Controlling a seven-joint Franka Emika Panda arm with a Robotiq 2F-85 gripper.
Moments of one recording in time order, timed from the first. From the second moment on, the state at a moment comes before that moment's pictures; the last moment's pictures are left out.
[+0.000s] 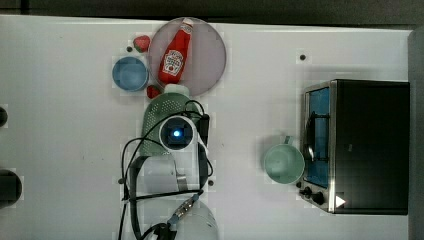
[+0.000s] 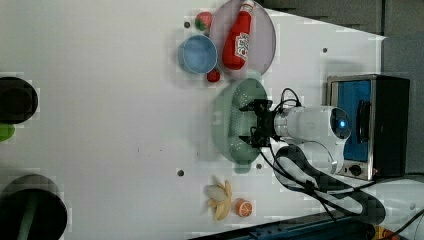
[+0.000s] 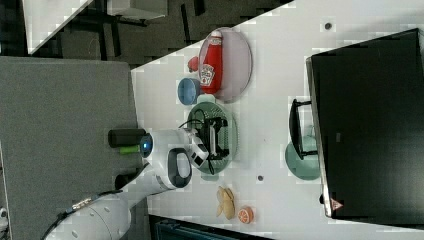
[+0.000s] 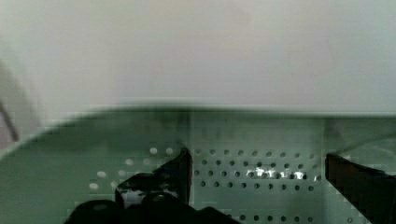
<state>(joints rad) 0.13 0.45 0.05 -2.38 0.00 1.22 1.03</state>
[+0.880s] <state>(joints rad) 0.14 0.43 -0.22 -2.43 0.00 1.21 0.77</state>
